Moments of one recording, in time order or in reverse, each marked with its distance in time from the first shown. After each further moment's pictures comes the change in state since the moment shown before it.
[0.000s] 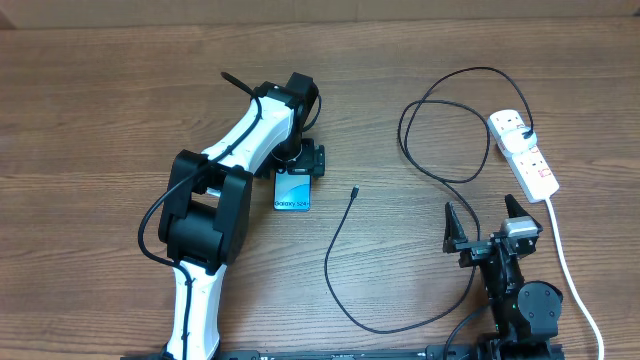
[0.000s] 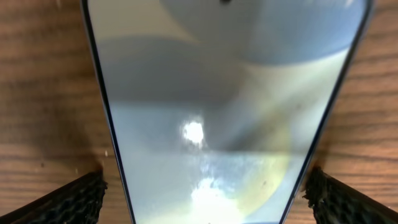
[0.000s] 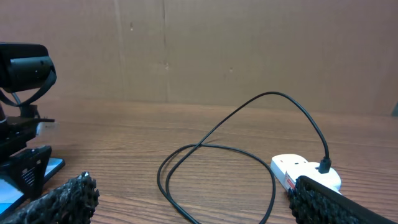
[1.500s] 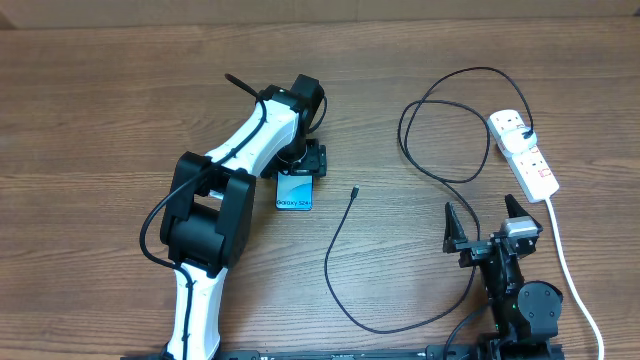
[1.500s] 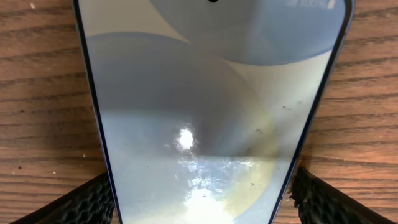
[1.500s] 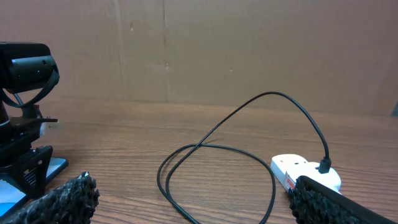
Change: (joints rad) left arm -0.021 -0.011 -0.020 0.056 -0.005 -0.031; right arm 0.000 0.000 0.000 0.000 0.000 0.000
